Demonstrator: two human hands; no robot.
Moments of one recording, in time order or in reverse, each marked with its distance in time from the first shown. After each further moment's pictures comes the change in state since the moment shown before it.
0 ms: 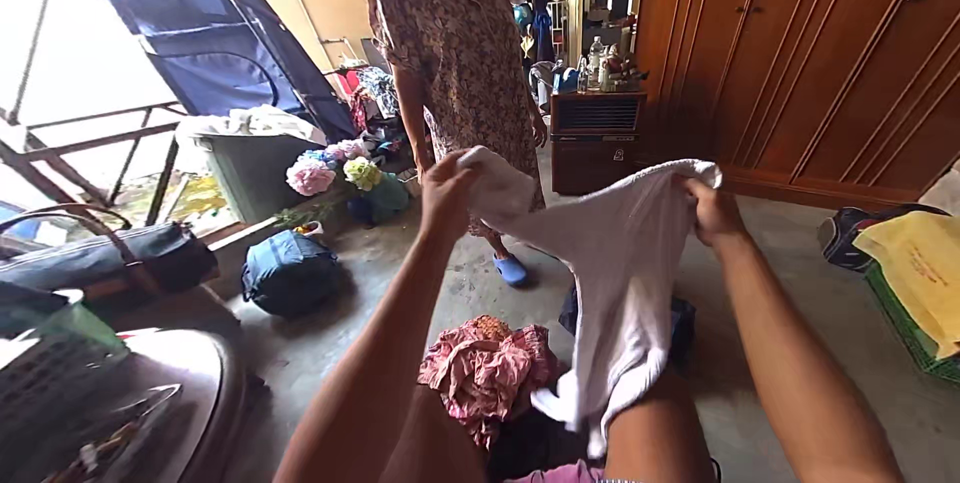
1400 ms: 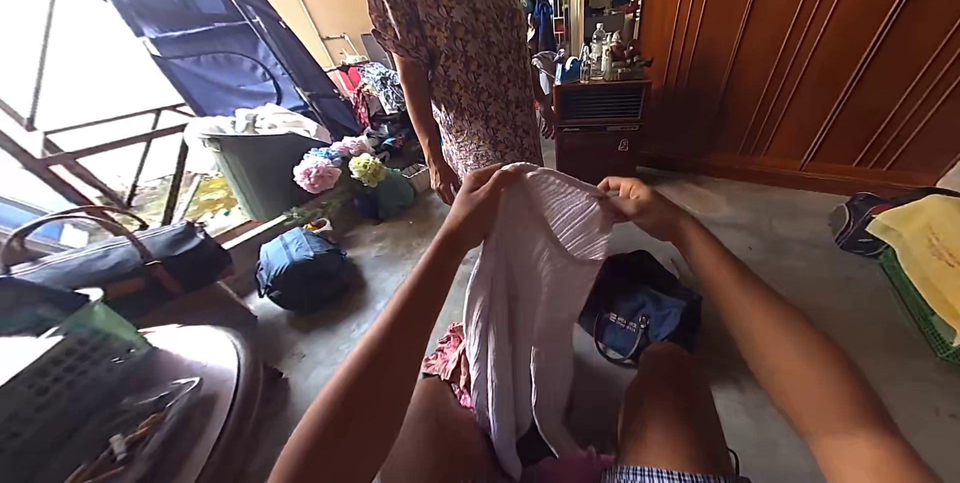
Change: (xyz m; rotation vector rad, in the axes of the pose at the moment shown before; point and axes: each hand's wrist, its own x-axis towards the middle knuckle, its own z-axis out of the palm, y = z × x) left_hand -0.036 0.026 0.019 0.176 -0.367 -0.180; right_hand -0.007 -0.001 0.076 -0.110 -0.787 0.038
